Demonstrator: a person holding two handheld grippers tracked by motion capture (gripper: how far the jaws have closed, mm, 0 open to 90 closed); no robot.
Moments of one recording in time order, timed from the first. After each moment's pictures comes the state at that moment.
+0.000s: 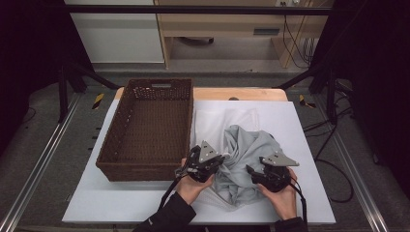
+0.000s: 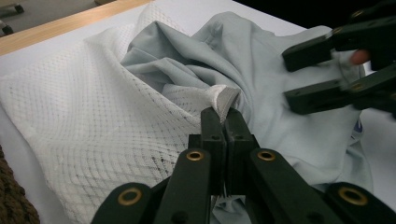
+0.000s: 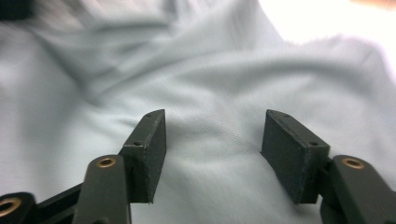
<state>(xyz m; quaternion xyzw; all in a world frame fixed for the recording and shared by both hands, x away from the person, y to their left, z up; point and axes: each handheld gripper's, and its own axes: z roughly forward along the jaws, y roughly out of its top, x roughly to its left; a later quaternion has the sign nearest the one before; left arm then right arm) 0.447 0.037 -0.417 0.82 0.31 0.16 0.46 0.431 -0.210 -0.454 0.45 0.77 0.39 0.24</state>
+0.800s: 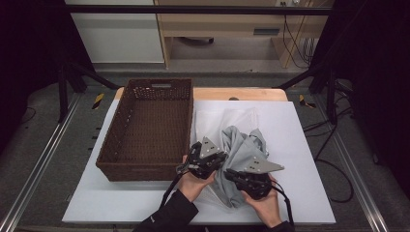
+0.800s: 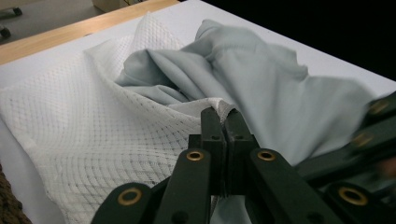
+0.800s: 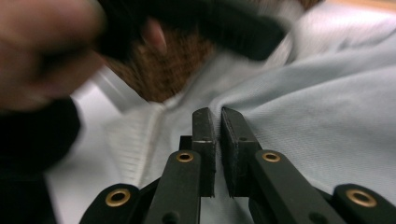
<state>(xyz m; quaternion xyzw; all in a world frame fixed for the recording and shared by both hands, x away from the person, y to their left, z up) 0.450 0.032 -0.403 0.81 0.31 0.16 0.47 0.411 -0.153 -0.441 0.34 0.79 0.49 0.13</state>
